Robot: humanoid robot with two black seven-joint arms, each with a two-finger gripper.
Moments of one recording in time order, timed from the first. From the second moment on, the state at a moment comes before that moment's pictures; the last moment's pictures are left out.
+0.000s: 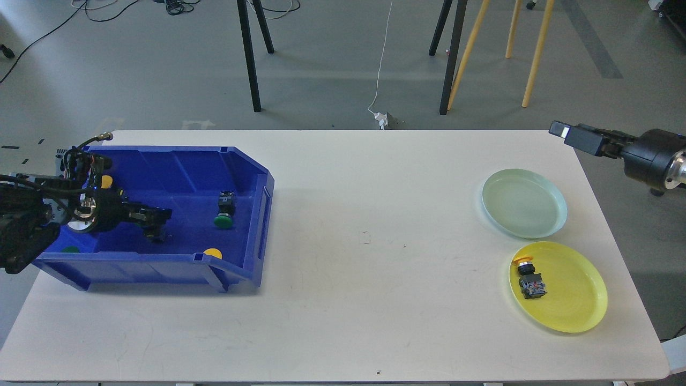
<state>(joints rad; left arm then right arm) -0.89 0.56 0.02 -0.45 1.59 -0.30 -0.49 0.87 -0.96 0.27 1.05 -1.29 0.07 0.49</state>
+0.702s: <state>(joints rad) -0.89 0.62 0.08 -0.46 1.58 -0.28 -0.49 0.87 -0.96 0.27 1.05 -1.29 0.07 0.49</state>
